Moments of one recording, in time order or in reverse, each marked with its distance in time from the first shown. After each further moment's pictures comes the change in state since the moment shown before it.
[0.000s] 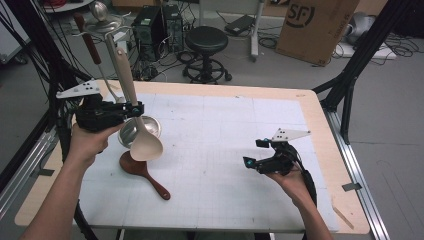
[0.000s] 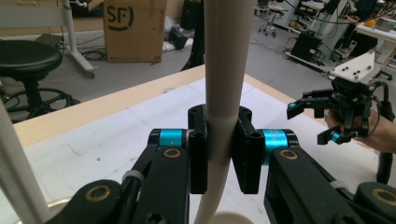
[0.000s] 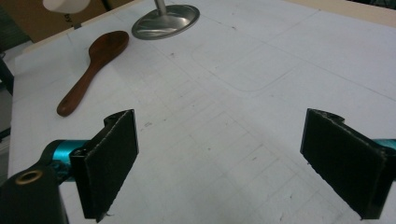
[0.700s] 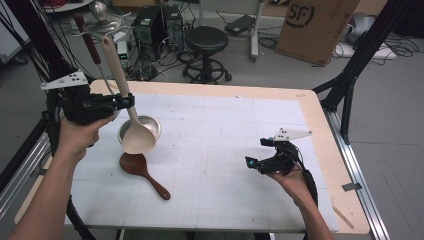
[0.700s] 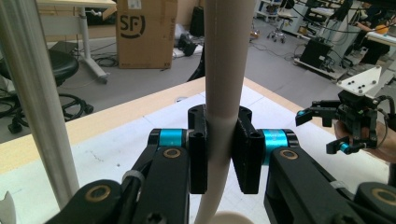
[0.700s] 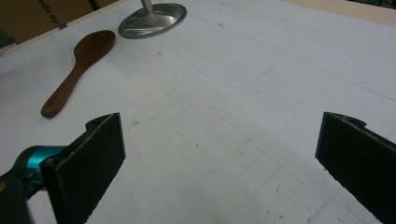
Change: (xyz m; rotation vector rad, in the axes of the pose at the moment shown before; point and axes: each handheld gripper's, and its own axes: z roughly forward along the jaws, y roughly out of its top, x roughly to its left) left arm 0.011 0.014 -0.014 -0.022 0.038 0.003; right arm -0.004 -0.002 -0.001 -0.003 -0.039 0.013
